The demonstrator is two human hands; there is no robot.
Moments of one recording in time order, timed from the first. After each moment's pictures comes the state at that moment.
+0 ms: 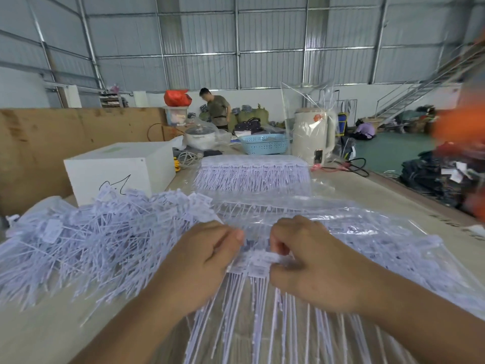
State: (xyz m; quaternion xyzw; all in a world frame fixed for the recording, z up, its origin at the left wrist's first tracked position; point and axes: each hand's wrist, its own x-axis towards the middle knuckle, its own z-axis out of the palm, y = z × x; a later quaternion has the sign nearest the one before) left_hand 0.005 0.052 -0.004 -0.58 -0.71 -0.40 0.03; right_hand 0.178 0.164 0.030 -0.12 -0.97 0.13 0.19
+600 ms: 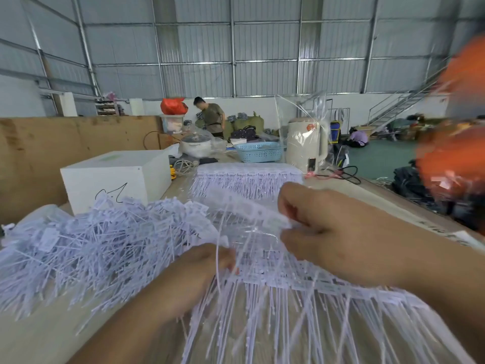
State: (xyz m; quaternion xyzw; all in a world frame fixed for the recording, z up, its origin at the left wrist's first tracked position) left_hand -0.009 0.060 -0.011 -0.44 -0.74 -0.45 -0.24; right_hand 0.208 0.156 0.093 -0.13 -0.96 0.15 0.20
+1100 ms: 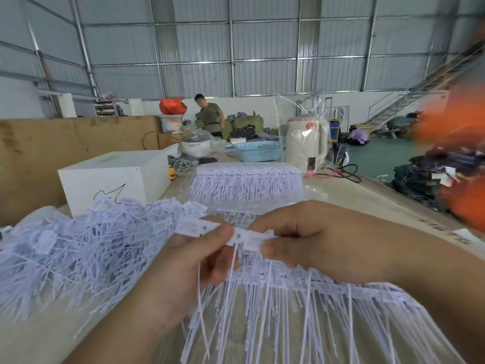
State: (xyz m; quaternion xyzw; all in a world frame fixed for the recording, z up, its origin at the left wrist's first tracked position) left_hand 0.029 0.041 0.020 -0.40 -0.50 -0.69 -0.34; right_hand 0.196 0.162 0.087 -0.09 -0.95 0.29 0.09
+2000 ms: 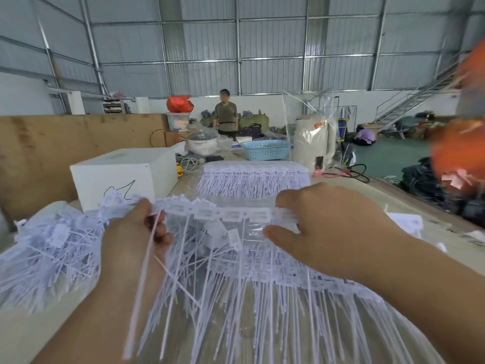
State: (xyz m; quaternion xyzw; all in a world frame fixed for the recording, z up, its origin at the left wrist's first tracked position) left_hand -0.026 0.031 0.036 -0.10 -0.47 -0.87 -0.15; right_hand 0.182 0.149 0.085 -0.22 -0.95 -0.06 0.21
